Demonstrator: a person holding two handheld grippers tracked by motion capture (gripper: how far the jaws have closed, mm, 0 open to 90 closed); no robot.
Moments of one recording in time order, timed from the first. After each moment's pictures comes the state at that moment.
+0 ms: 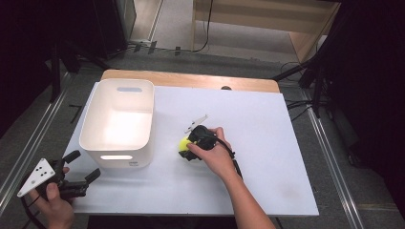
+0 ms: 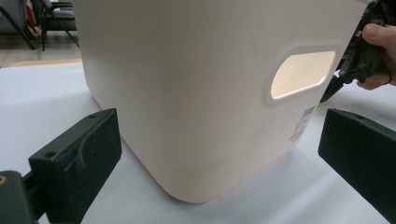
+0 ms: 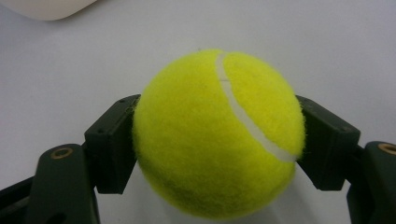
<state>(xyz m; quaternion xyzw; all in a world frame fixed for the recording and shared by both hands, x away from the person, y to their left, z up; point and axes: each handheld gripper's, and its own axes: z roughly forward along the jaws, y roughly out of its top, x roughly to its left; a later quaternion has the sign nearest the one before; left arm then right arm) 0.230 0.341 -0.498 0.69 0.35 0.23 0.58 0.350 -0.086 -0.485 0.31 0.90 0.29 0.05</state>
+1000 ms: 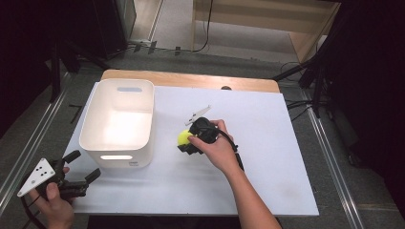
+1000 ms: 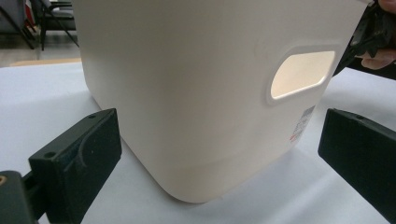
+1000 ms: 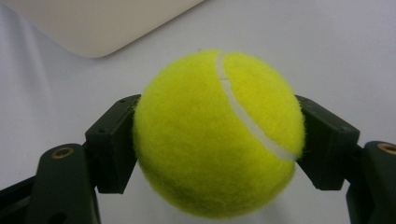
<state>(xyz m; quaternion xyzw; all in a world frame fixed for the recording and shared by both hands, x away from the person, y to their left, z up) 0.230 0.341 -0.498 0.69 0.35 0.23 0.58 0.354 -0.089 -0.450 0.29 0.90 0.31 0.04</state>
